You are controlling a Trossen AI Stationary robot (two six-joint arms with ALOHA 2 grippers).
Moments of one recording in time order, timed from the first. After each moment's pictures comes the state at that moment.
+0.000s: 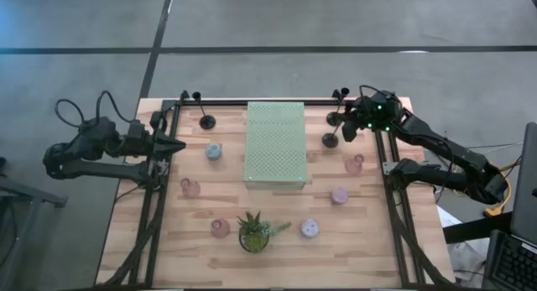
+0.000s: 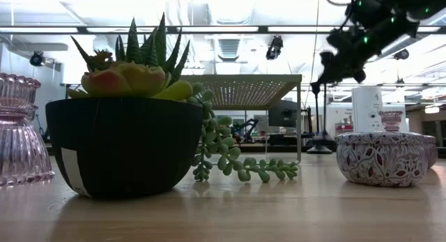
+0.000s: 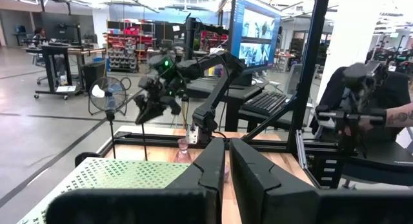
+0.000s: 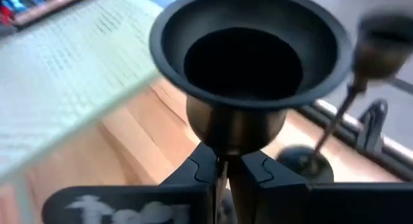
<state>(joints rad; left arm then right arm) 0.00 0.40 0.78 -0.40 0.00 -0.06 -0.80 0.86 0.62 -0.31 -0.19 0.11</state>
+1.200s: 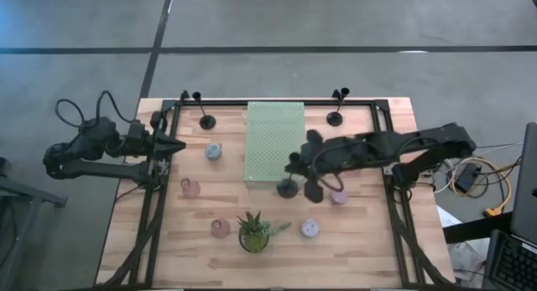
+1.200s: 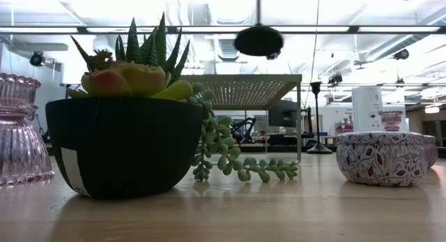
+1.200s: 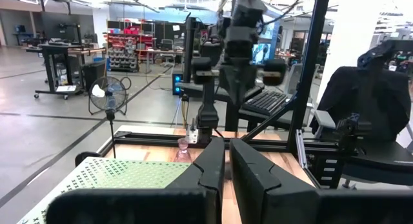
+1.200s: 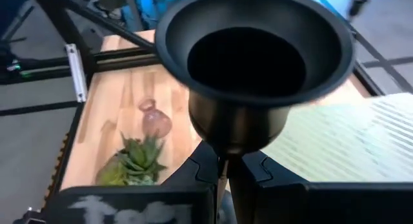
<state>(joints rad) 0.00 0.40 0.78 -0.40 0.00 -0.06 0.21 1.43 1.48 -0.59 0.21 0.26</state>
